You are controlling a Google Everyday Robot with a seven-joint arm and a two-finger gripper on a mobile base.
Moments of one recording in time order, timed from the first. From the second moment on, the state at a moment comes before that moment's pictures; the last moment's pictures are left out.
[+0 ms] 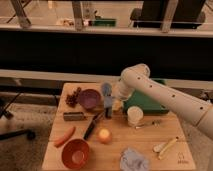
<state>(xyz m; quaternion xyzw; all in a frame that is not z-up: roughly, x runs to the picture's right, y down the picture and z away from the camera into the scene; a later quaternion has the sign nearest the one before) 0.052 0.064 0.797 -0.26 -0.16 0.02 0.95</state>
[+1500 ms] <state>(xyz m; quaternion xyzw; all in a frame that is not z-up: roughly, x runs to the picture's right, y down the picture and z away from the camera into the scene) 0.037 0.037 0.834 -0.26 -0.20 0.00 0.94</state>
